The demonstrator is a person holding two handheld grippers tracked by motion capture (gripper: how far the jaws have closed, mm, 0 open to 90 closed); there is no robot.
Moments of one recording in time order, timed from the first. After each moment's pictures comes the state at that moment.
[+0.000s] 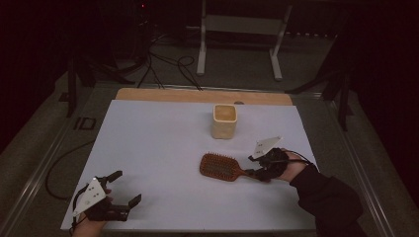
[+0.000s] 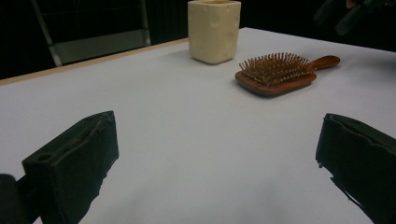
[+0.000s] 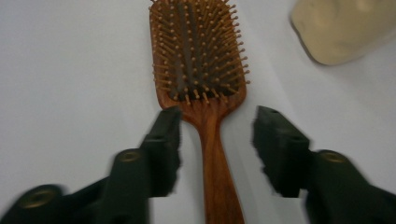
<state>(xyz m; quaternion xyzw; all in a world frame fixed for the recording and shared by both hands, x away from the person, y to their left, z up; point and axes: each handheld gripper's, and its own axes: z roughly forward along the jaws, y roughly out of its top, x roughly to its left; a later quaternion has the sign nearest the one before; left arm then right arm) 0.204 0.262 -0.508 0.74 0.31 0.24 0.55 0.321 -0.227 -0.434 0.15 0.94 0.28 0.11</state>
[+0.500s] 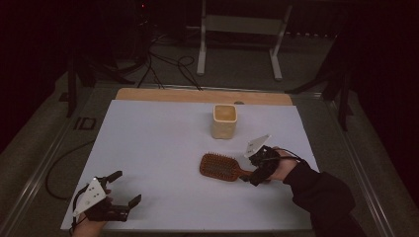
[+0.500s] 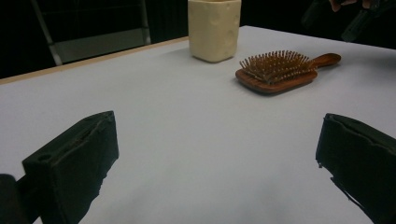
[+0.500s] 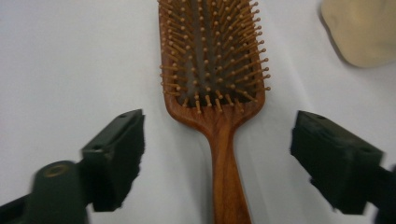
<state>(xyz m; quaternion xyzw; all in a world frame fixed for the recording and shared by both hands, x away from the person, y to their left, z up) 0.204 0.263 -0.508 0.74 0.31 0.24 0.55 0.332 -0.210 -0.445 0.15 0.95 0.25 0.07</state>
